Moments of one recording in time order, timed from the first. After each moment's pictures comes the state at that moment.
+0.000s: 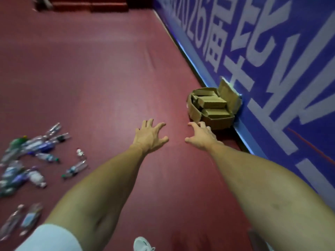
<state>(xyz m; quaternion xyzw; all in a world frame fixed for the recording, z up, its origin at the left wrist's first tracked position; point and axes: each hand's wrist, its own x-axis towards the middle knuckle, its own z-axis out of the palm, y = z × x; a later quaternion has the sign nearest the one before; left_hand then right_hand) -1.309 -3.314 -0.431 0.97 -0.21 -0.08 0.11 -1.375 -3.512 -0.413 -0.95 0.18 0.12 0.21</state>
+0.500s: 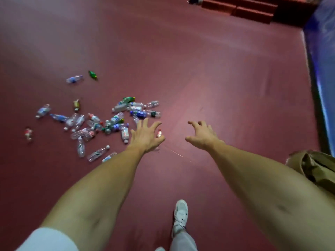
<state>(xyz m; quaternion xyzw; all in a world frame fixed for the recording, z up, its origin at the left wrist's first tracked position) -1.254 -2.920 -0.445 0.96 0.19 -0.04 0.19 -1.160 -3.124 -0.412 -0.96 -0.18 0.19 0.11</state>
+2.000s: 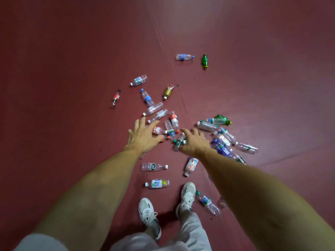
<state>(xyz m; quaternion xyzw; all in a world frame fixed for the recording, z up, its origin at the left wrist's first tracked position) -1.153 -2.298 -0.561 0.79 0.54 -0.08 0.27 -0.964 -2.384 -0.562 -0.79 -0.53 0.30 -0.08</state>
